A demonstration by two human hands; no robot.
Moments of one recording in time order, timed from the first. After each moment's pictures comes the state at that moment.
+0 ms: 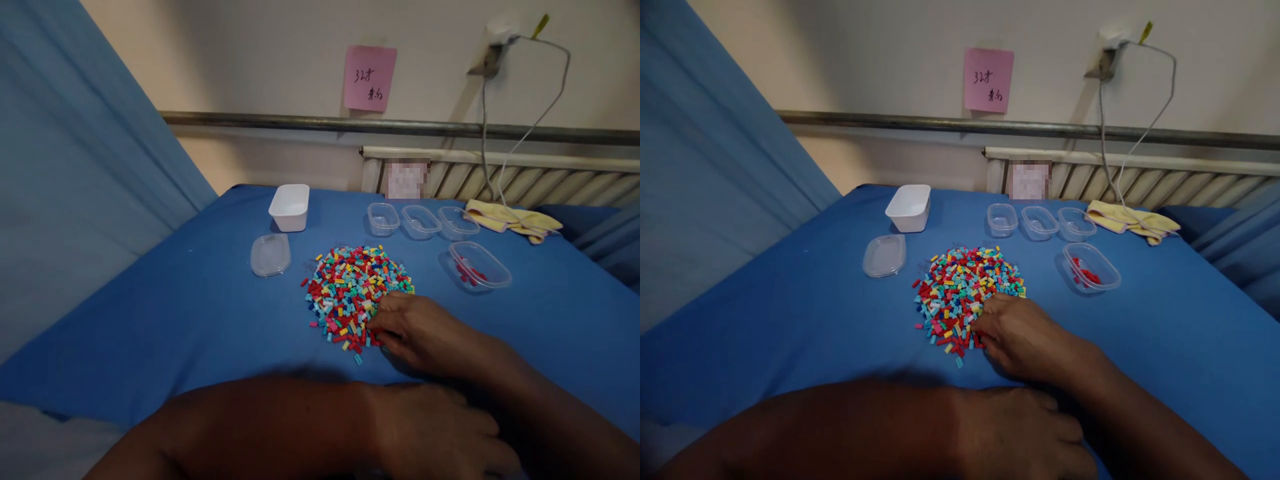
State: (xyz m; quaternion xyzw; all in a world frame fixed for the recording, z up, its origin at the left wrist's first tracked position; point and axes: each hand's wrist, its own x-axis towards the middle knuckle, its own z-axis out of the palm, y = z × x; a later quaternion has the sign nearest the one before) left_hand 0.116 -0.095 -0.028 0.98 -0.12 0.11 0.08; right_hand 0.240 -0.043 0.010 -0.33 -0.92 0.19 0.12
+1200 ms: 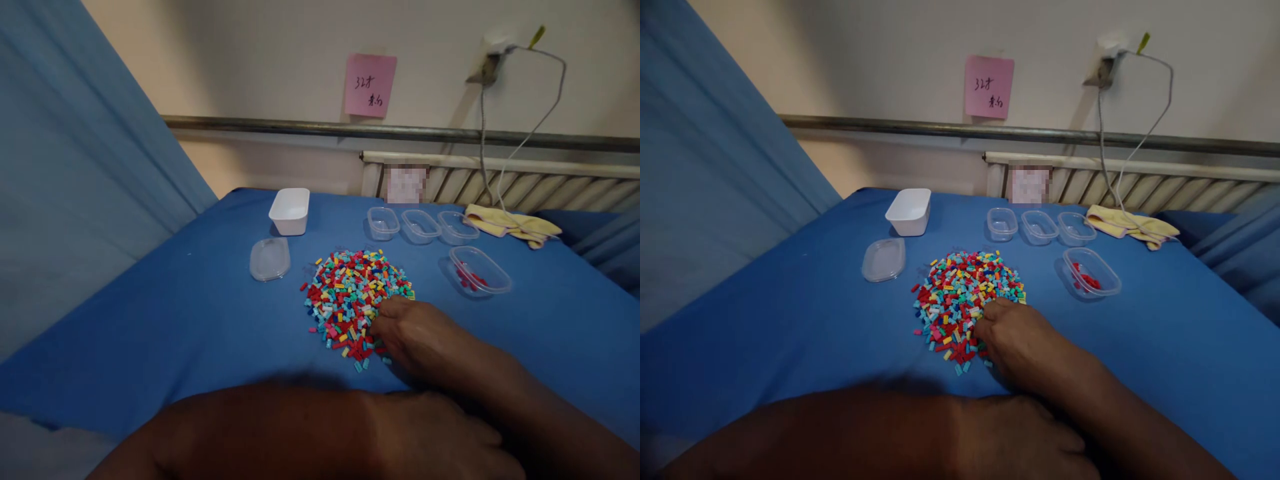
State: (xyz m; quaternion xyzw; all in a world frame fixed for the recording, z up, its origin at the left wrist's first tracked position) left_hand 0.119 -0.094 -0.038 0.98 -0.12 0.12 0.05; right_hand 0.231 -0.043 0.009 -0.36 -0.92 0.11 0.05
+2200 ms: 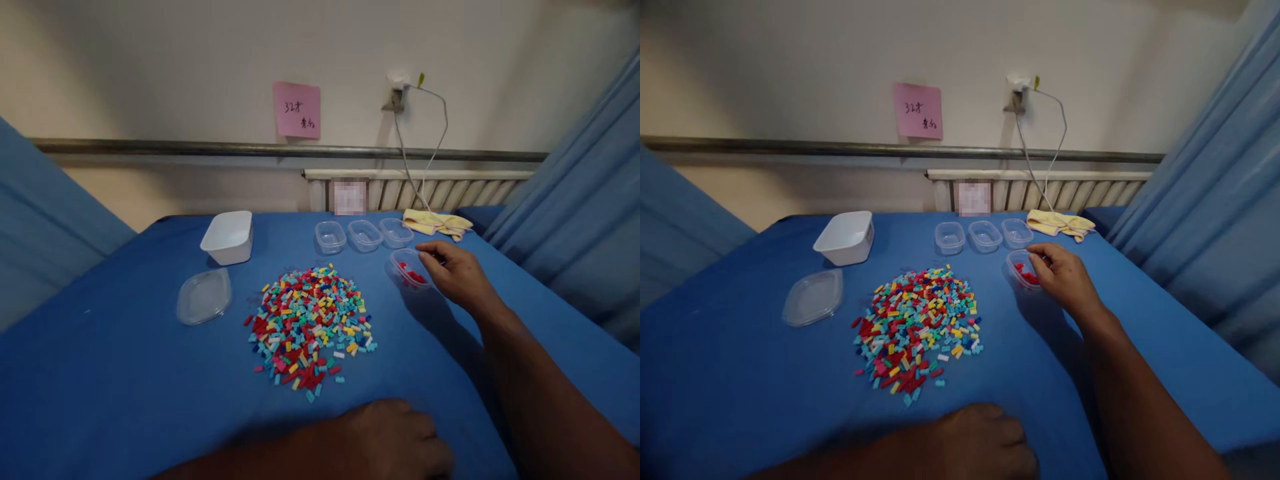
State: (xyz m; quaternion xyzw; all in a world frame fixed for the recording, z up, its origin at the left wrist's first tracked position) left_hand 0.107 -0.086 -0.052 0.98 -0.07 0.16 0.12; right_hand 0.395 0.005 0.004 -0.64 -0.65 0.01 0.42
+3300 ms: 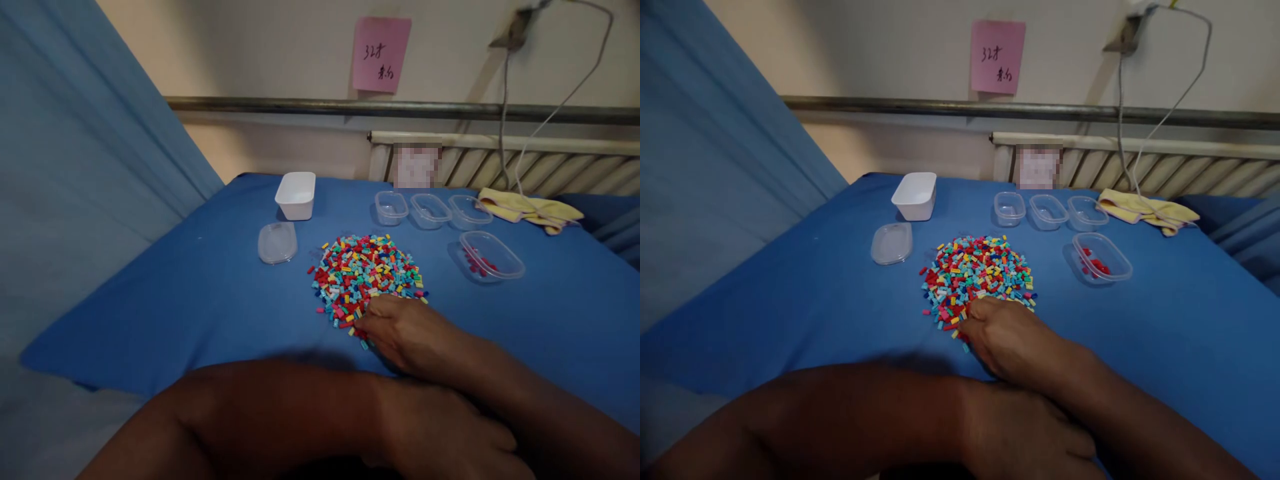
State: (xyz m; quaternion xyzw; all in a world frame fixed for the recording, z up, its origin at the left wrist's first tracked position) left_hand 0.121 -0.097 -0.010 0.97 -0.18 0.07 0.12; right_hand 0.218 -0.059 0.005 -0.30 -0.93 0.18 0.11
